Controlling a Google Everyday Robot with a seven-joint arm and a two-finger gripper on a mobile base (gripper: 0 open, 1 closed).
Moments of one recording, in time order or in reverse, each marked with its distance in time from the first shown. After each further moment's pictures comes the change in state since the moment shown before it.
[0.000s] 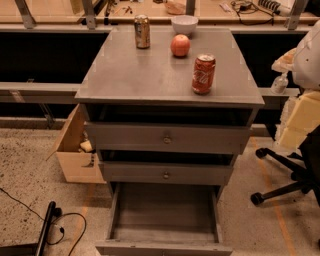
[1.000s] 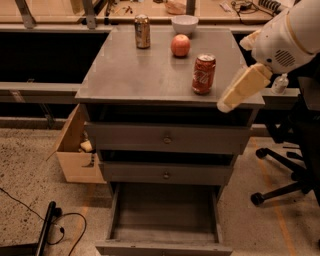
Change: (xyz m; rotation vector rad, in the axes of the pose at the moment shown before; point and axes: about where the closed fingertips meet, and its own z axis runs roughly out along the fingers) arm -0.076 -0.079 0.031 0.094 -0.370 0.127
